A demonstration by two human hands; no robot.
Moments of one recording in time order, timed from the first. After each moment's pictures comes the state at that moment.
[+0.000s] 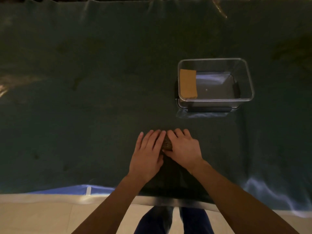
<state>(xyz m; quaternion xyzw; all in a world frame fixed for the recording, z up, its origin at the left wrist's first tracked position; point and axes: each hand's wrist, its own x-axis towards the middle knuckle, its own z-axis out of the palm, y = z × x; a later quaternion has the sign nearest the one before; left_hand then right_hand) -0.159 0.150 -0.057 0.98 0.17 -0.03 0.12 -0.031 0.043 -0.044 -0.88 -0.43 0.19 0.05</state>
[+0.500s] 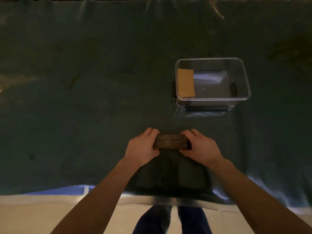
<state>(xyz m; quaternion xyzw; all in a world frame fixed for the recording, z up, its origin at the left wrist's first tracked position) -0.133 0.182 -0.043 0.95 0.18 -0.12 0.23 0.006 -0.002 -0.034 -0.88 -0.39 0.26 0.08</state>
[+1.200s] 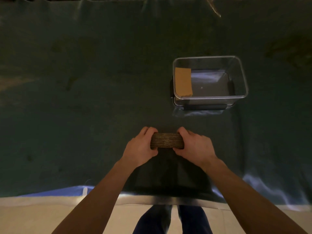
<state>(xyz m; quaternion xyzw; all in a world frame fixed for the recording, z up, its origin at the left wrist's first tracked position) -0.134 0.182 -0.047 0.92 0.20 -0.09 0.32 -0.003 0.008 -0.032 -0.89 -0.40 0.22 0.07</state>
